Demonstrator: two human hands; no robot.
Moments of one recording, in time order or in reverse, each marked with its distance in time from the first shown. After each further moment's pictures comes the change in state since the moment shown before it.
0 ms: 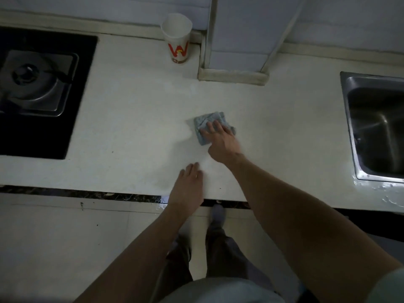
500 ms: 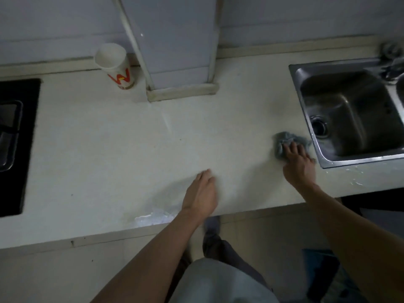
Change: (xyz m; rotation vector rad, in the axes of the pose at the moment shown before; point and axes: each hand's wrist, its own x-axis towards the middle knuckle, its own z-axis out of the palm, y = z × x) left_hand 0.074 0.111 -0.015 -0.077 -0.013 0.131; right_hand -0.145 0.258 -0.024 0.018 0.198 0.669
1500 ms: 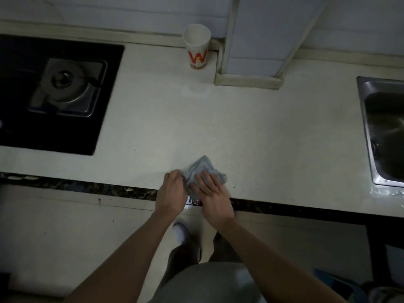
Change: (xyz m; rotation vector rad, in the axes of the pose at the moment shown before) left_hand -0.145 -0.142 -0.009 -0.185 0.157 -0.487; right_hand -0.203 -0.264 0.117 0.000 -0.013 -1.004
